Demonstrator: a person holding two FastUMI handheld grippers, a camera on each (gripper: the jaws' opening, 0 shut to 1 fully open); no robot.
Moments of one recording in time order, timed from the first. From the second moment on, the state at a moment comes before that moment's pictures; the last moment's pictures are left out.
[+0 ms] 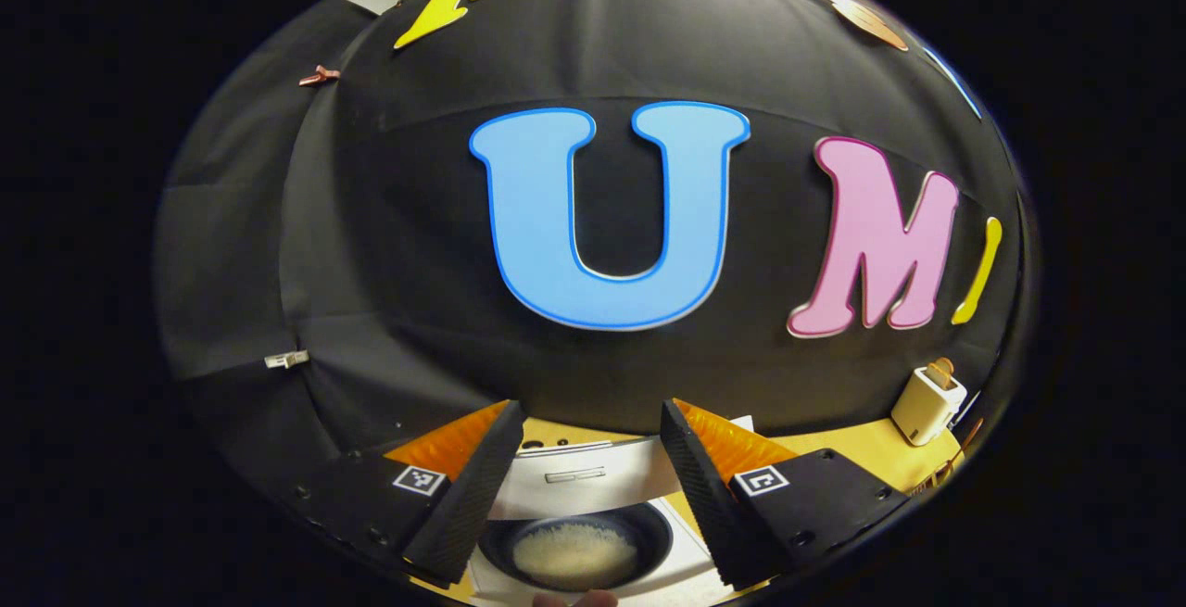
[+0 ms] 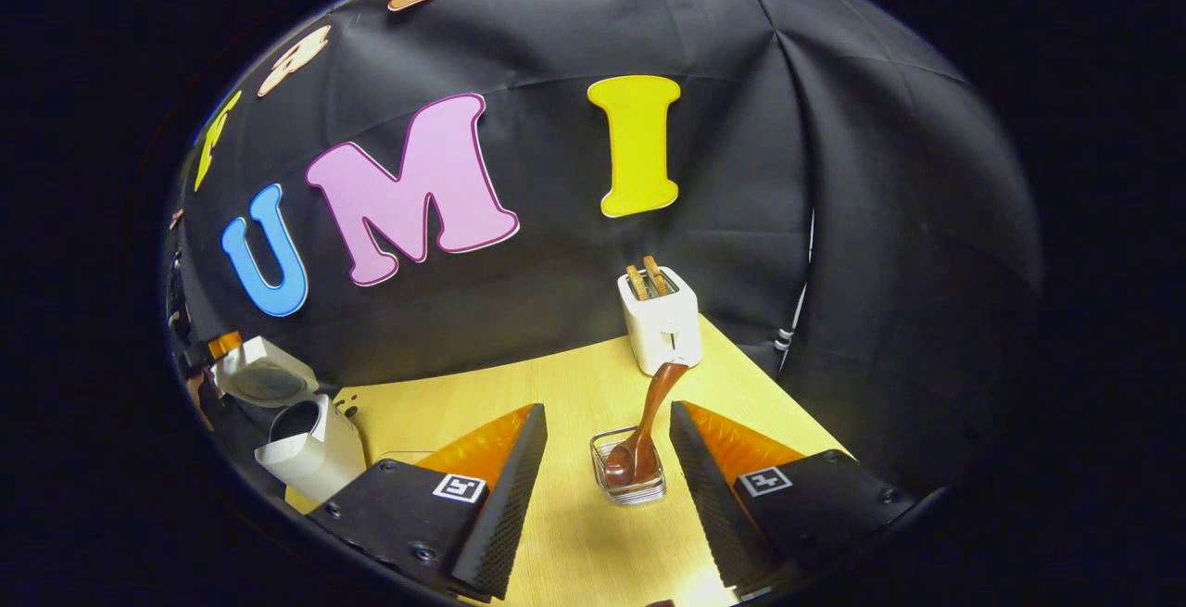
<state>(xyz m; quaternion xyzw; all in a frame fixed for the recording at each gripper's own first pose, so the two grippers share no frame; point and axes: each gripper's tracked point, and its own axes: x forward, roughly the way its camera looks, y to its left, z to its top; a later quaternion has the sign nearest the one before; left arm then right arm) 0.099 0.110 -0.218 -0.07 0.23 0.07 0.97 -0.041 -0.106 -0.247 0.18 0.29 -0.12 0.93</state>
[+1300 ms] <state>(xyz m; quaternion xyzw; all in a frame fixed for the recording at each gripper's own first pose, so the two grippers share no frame) 0.002 0.060 -0.337 -0.07 0.40 0.05 0.91 -0.030 -0.110 -0.268 0.19 0.31 -0.10 0.93</state>
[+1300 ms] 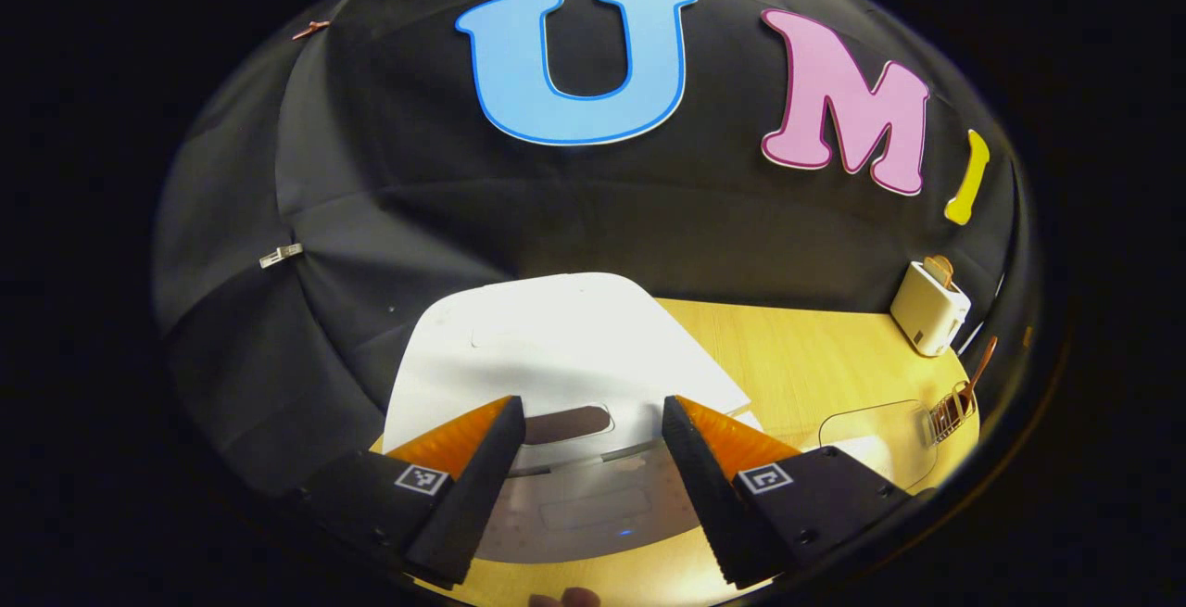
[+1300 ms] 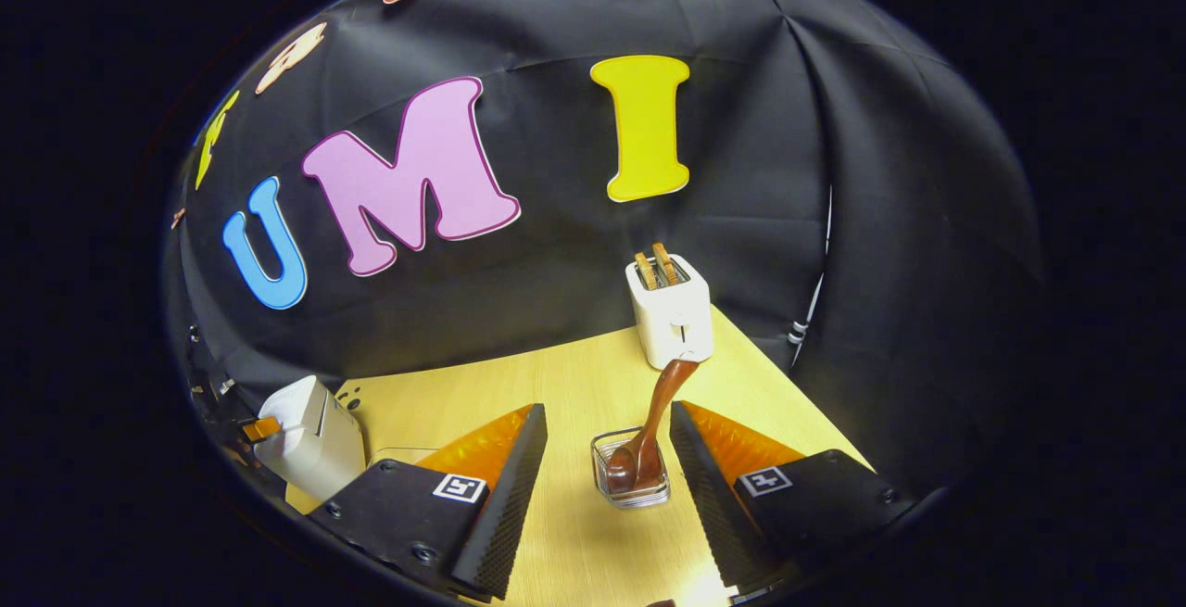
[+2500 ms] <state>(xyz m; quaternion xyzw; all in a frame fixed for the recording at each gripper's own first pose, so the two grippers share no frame) 0.030 0.072 -0.285 0.01 0.32 0.02 0.95 -0.019 -0.085 -0.253 0.17 0.31 -0.07 0.93</state>
